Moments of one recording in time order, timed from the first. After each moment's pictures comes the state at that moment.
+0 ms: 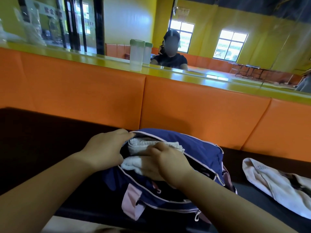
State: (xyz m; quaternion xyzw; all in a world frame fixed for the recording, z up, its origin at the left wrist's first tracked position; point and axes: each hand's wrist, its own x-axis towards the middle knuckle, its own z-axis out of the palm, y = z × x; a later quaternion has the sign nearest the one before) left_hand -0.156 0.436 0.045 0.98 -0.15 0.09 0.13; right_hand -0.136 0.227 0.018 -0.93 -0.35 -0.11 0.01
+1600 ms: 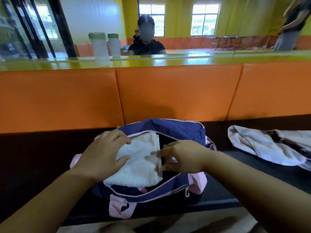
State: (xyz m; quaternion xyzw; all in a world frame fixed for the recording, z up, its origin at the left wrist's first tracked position) left_hand -0.171 0.391 0.031 0.95 -0.25 0.15 0.09; right_hand -0.161 0.137 0.029 -0.94 -0.34 0.02 0.05
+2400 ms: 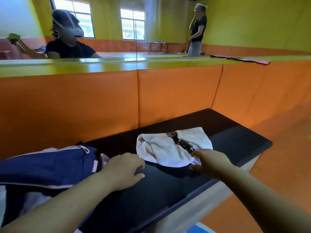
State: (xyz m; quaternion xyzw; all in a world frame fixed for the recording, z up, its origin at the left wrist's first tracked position) left_hand -0.106 0.018 -0.015 0.88 -0.47 -0.02 0.06; right_hand -0.221 -0.252 -0.019 -0.99 0.14 0.05 -0.01
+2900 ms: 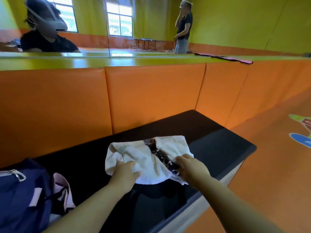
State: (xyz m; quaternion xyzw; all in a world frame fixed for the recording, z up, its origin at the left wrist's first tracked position) left_hand -0.068 -0.124 -0.097 0.91 -0.18 -0.17 0.34; right_hand -0.184 -0.332 -0.081 -0.98 0.20 0.02 0.07
